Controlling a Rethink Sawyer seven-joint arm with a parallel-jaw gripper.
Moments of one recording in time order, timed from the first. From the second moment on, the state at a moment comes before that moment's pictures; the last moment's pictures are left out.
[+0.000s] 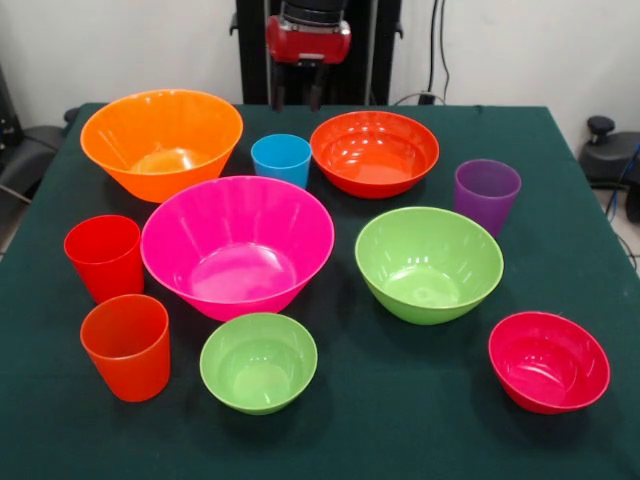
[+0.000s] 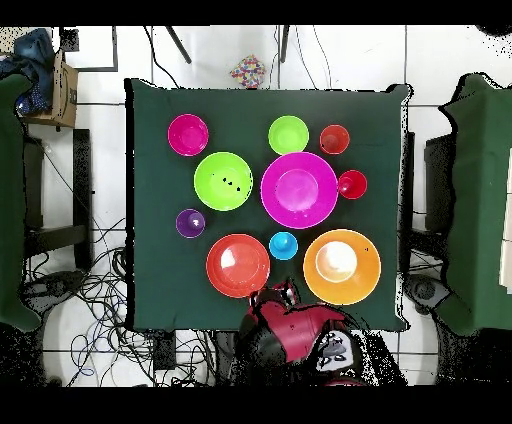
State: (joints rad) arm -0.24 -0.61 -0.20 2.10 -0.67 -0.17 1.74
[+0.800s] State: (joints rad) arm -0.17 -0.44 -0.30 2.03 -0.66 -0.35 1.74
